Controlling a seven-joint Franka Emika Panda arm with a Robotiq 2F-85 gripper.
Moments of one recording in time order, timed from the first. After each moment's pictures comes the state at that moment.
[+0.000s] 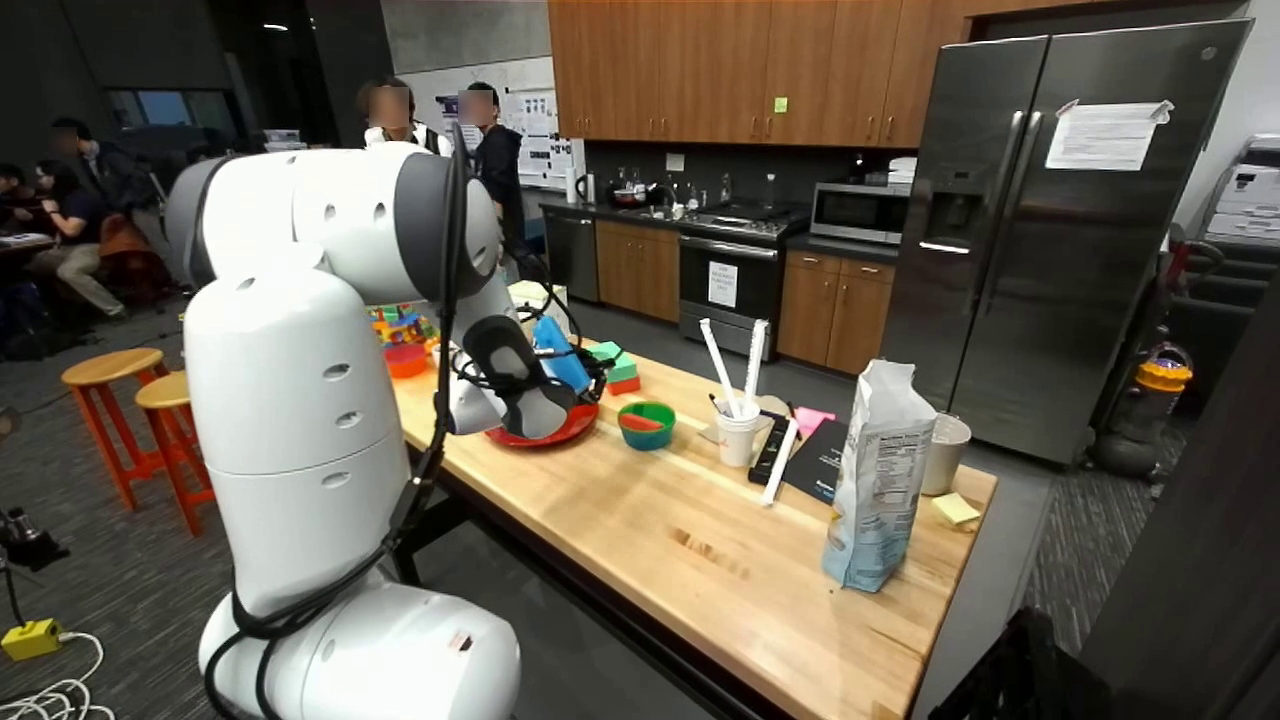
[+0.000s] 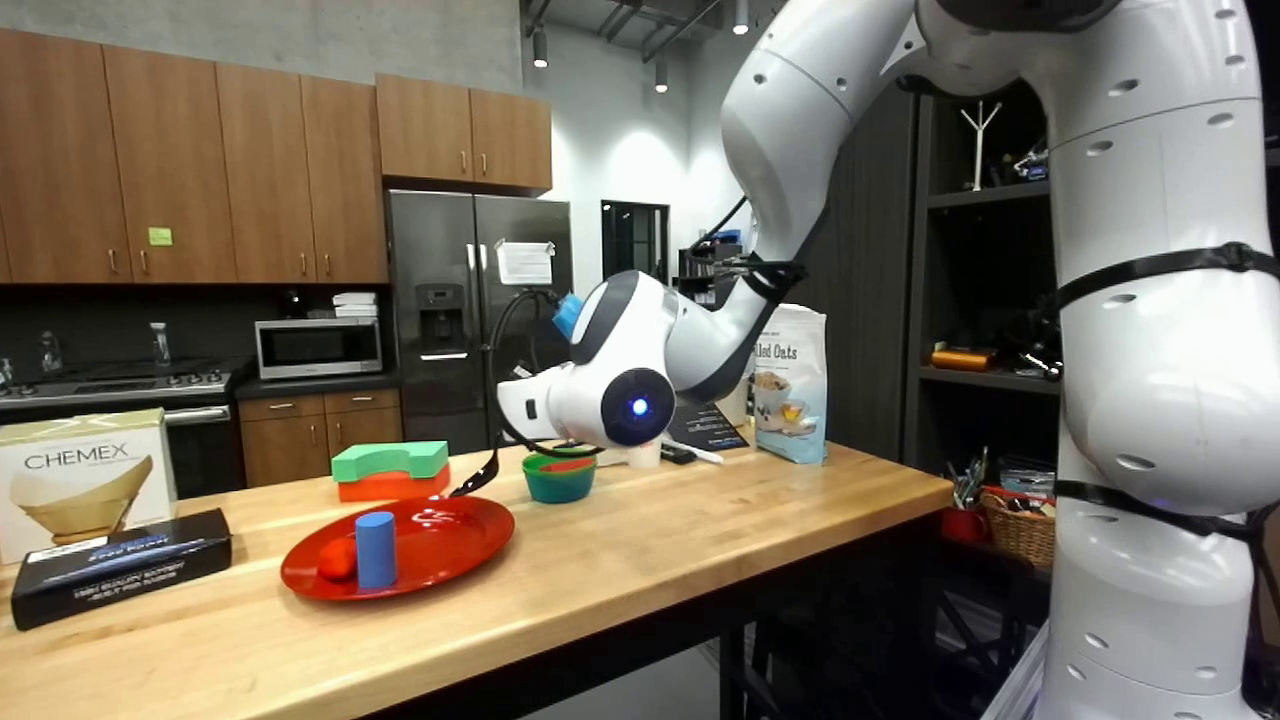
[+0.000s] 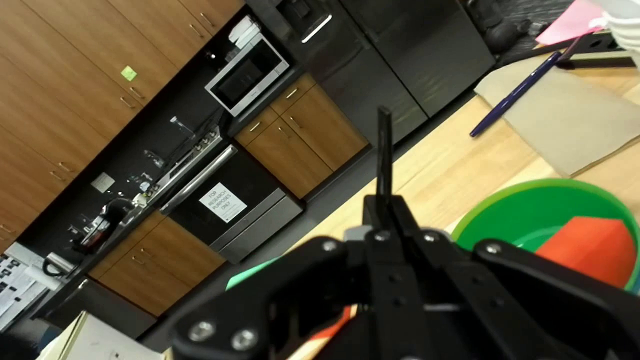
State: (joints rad) arm 0.21 0.10 0.23 -2.35 -2.27 2.19 0.24
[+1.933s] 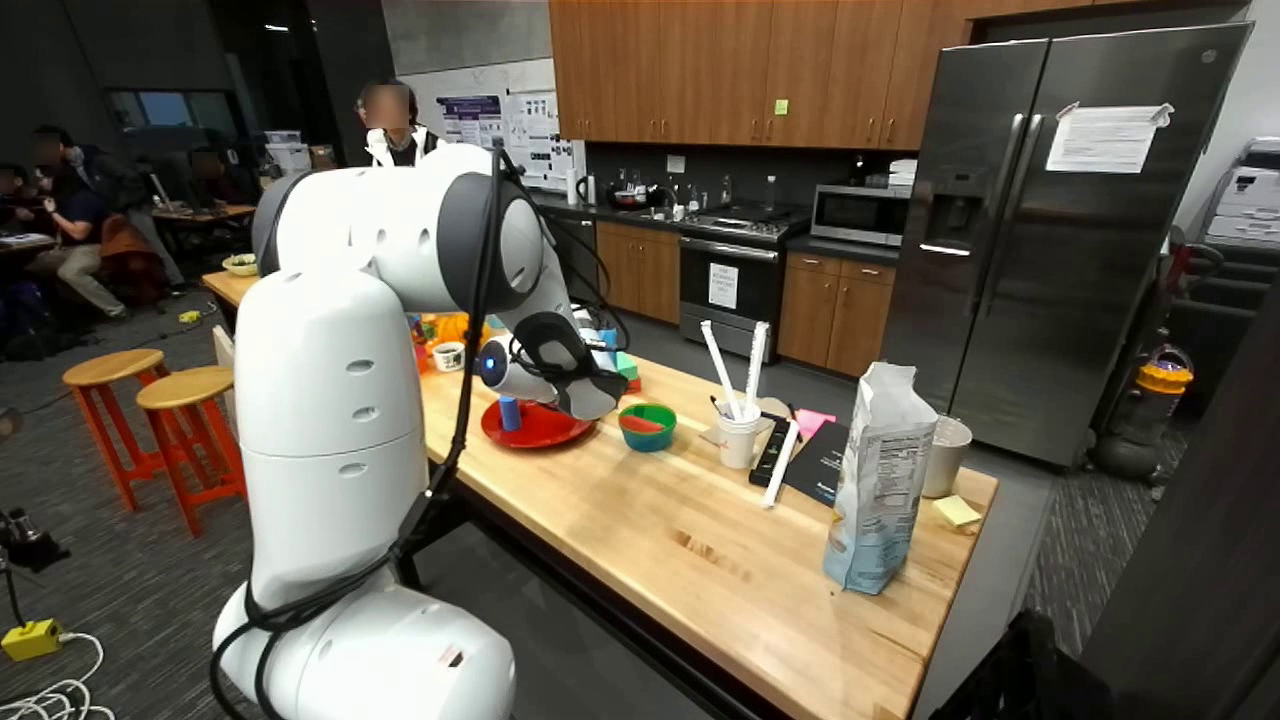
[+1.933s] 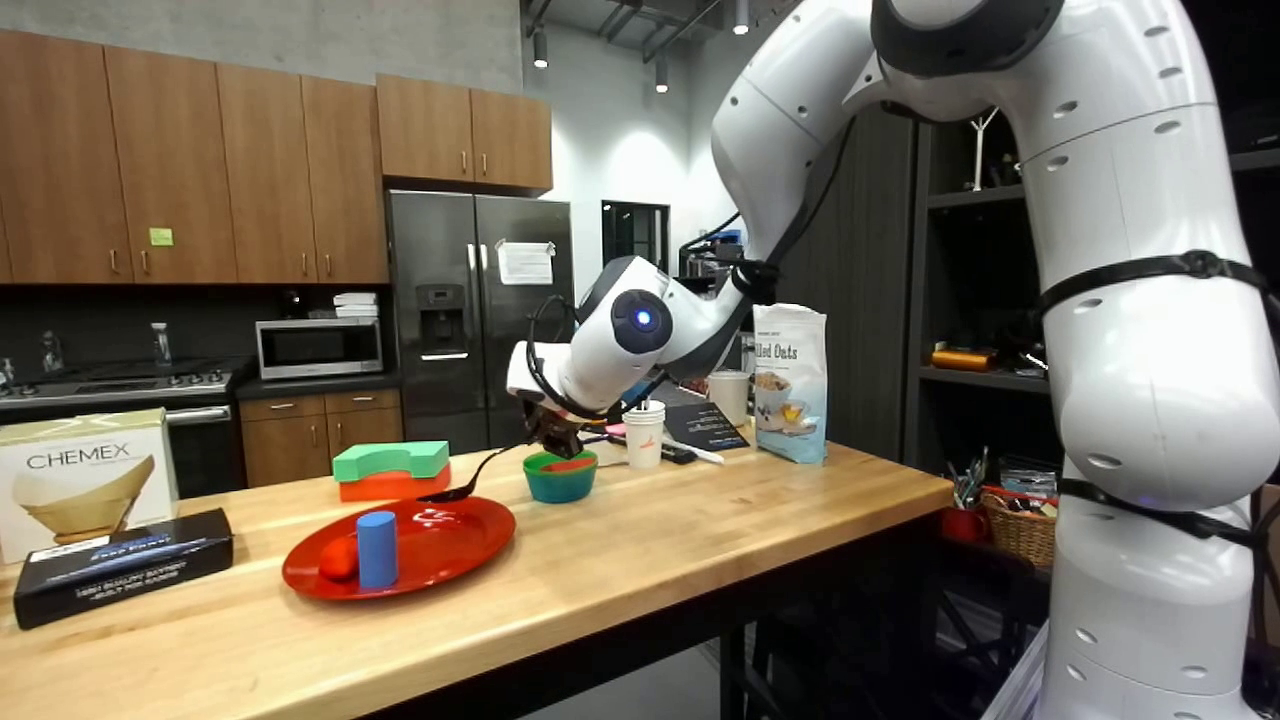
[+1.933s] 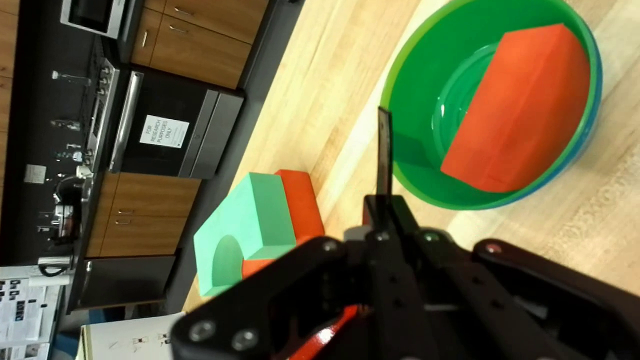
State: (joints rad) arm 0.09 0.20 0.17 -2.16 -2.18 2.78 0.47
